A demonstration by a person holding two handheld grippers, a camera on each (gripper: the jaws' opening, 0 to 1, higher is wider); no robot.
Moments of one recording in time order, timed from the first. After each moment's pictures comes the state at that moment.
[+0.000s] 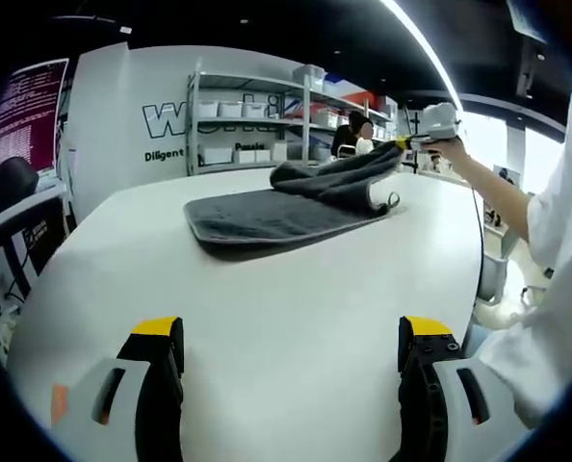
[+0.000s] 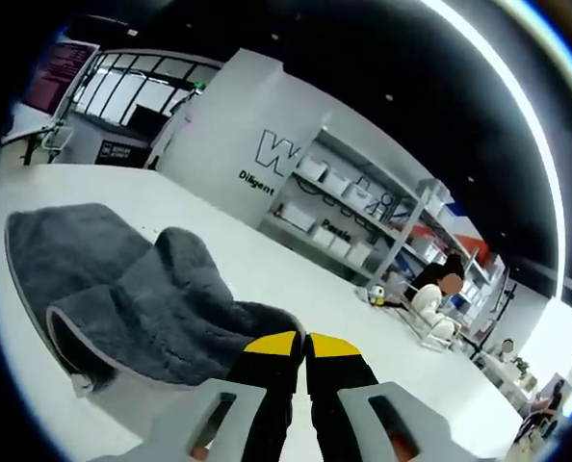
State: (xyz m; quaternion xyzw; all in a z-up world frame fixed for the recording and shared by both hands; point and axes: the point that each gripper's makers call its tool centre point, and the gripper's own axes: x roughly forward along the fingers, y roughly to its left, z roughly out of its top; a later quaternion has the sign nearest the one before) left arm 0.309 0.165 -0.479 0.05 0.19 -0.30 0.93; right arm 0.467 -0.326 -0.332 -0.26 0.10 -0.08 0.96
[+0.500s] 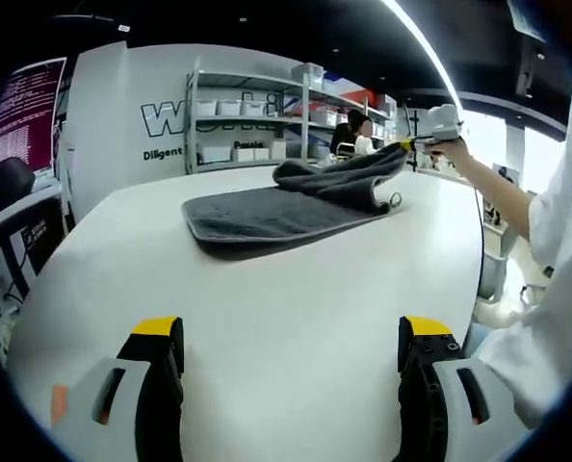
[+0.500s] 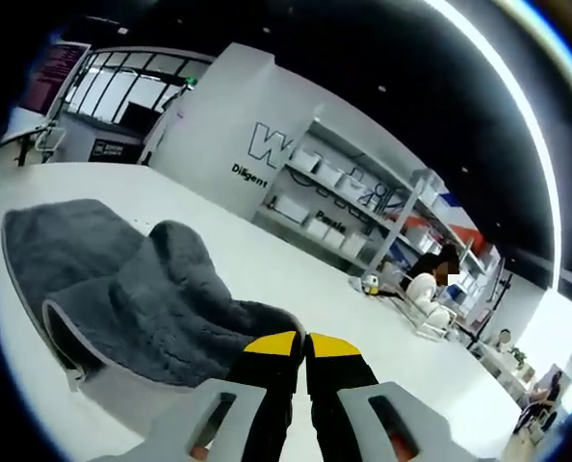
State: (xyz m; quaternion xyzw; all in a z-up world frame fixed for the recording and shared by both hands) left arm 0.311 0.162 -0.480 0.05 0.20 -0.30 0.93; right arm 0.458 -0.345 -0.338 -0.25 0.12 -0.10 0.96
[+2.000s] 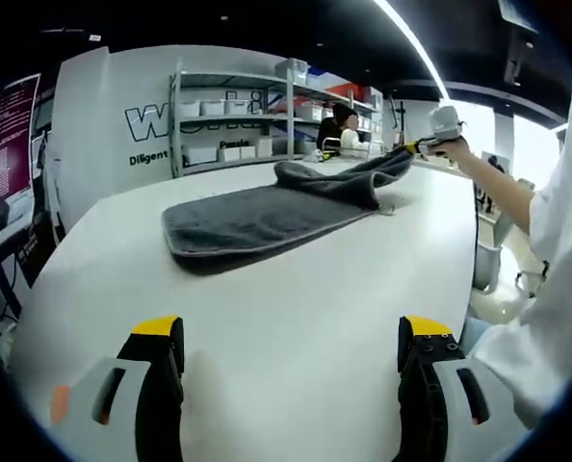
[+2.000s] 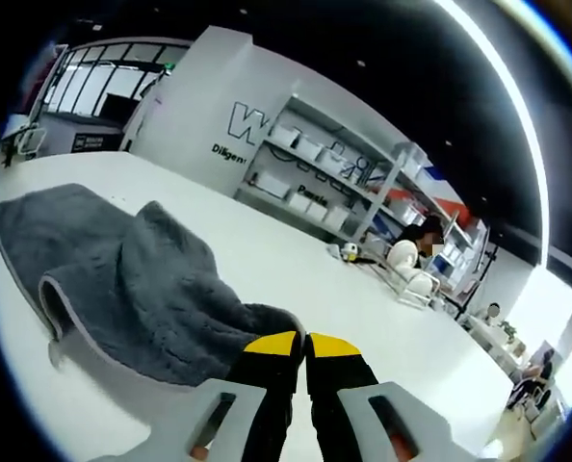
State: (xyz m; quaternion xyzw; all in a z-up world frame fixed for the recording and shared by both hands) left arm 0.311 0.131 -0.475 0.08 0.20 -0.33 0.92; right arm 0.415 -0.421 -0.356 -0.22 0.16 -0.15 0.95
